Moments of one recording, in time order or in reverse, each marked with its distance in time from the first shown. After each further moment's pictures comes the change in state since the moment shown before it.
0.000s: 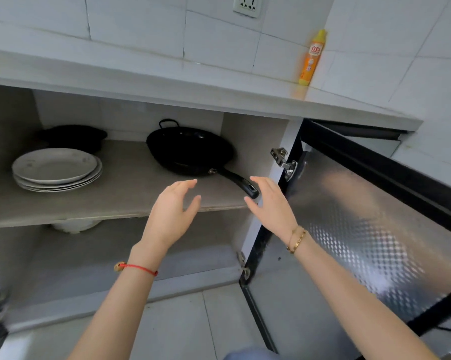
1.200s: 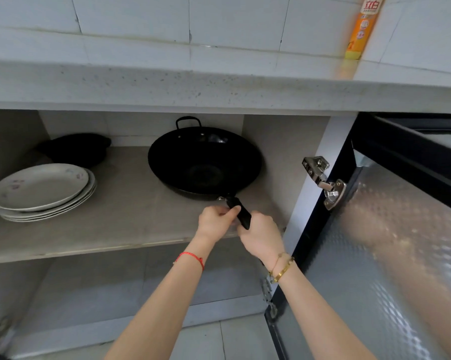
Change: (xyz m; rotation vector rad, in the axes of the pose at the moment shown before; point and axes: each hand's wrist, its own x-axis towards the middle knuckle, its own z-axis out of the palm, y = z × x) left_hand 0.130 -0.049 0.166 -0.430 -0.191 -0.640; right_hand 0.087 0.049 0.118 0.191 -0.239 0.306
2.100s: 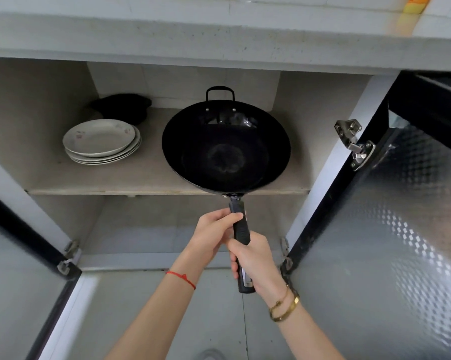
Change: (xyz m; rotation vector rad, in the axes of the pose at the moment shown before) left_hand -0.134 -0.052 -0.044 -0.532 -0.051 -0.185; right_hand -0.147 -0.042 0.038 0.855 -0.326 0.315
